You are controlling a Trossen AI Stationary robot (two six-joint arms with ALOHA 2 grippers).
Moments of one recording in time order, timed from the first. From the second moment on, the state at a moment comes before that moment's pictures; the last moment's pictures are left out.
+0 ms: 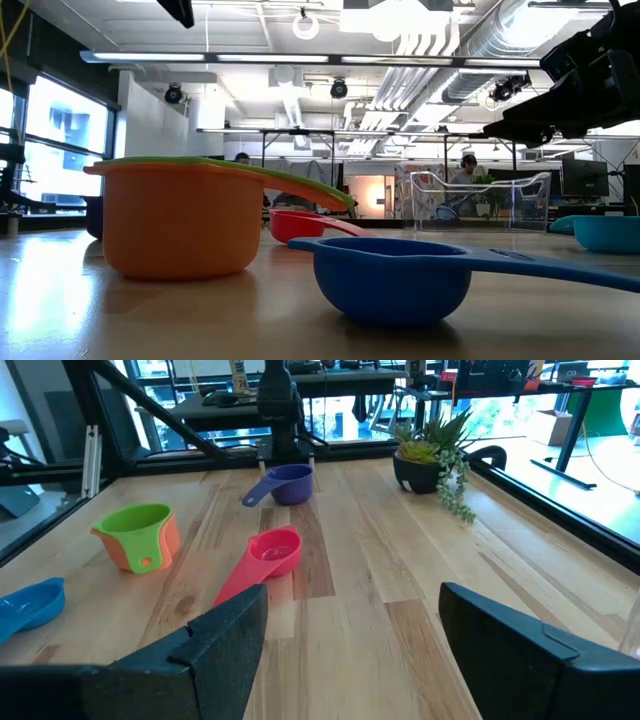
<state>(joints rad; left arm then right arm) -0.22 1.32 1.45 -1.29 -0.30 -0.09 -0.12 0.17 0.01 0.01 -0.03 0.03</state>
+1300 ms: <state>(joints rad) -0.24 1.12 0.86 -1.01 -0.16 -0.17 -0.12 0.17 0.01 0.01 -0.03 0.03</state>
